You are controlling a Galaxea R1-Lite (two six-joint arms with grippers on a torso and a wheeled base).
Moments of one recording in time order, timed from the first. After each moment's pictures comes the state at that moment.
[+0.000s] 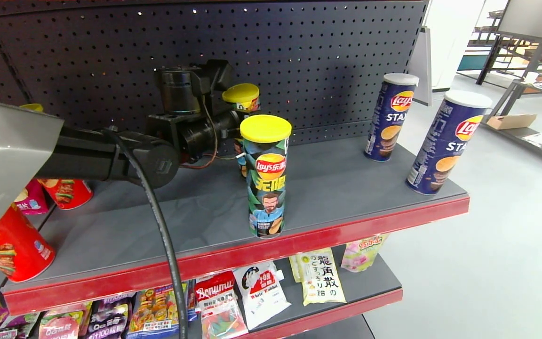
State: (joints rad) left arm -0.47 2.07 -1.47 -0.56 -0.02 0.00; right arm 0.00 0.00 0.00 0.00 0.02 0.01
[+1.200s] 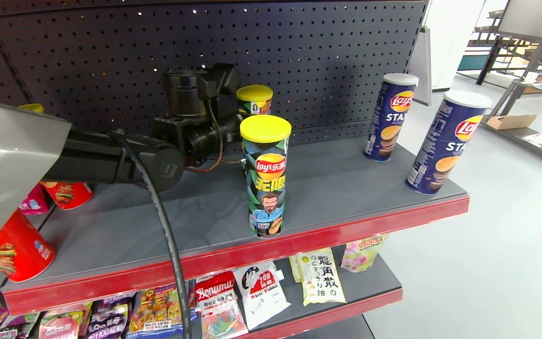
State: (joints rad) left arm -0.49 2.08 -1.46 -0.56 -0.01 0.00; right arm 0.00 0.00 0.00 0.00 0.02 0.01
